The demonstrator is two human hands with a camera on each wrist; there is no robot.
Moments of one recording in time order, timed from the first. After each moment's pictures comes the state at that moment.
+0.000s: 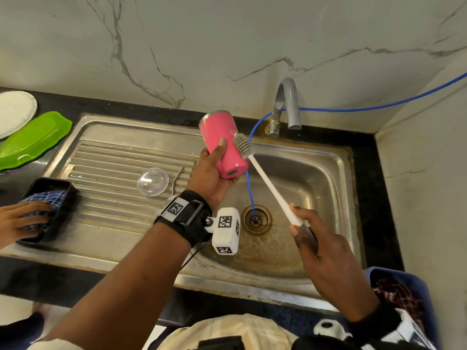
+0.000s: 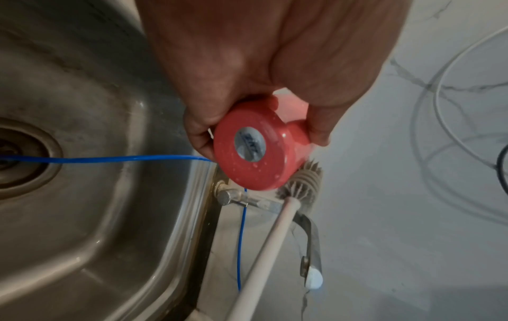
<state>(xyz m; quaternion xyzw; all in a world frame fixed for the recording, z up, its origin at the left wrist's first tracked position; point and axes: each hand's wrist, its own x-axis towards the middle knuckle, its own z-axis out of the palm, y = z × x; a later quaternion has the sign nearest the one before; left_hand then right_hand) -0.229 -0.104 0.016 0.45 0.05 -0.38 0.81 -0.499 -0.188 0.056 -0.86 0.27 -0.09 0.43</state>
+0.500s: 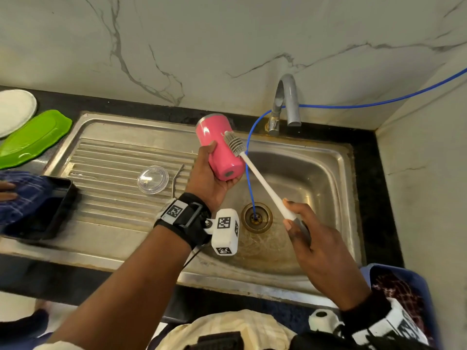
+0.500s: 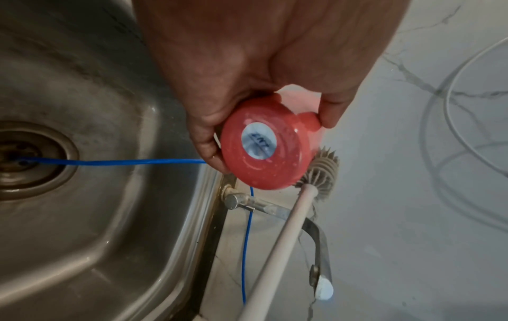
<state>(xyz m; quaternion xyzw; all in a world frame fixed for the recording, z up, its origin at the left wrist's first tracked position) -0.235 -0.095 0.014 0.41 0.10 -0.39 0.82 -0.490 -0.187 0.051 -0.86 0.26 -0.08 0.43</state>
